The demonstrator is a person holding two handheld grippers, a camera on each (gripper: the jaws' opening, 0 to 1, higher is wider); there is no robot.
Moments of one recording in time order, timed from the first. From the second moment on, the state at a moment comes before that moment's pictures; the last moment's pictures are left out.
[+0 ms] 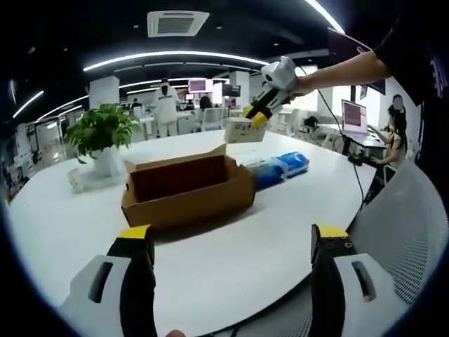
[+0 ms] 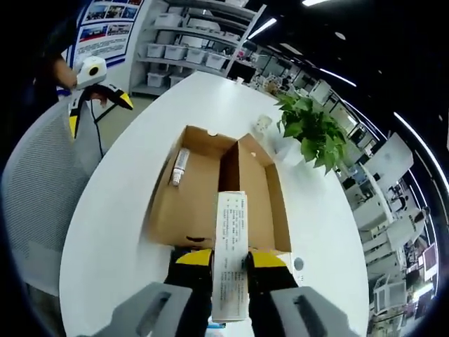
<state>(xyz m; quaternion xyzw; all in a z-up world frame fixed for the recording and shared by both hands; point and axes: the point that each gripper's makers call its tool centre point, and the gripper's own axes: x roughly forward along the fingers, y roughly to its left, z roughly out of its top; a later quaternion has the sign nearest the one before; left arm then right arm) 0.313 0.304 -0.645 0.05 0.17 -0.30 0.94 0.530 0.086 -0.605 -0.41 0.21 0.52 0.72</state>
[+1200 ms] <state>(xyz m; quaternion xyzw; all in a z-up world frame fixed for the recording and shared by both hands) 0.314 0.301 -0.647 0.04 0.18 -0.29 0.94 0.553 -0.037 -0.651 -0.42 0.25 0.46 0.74</state>
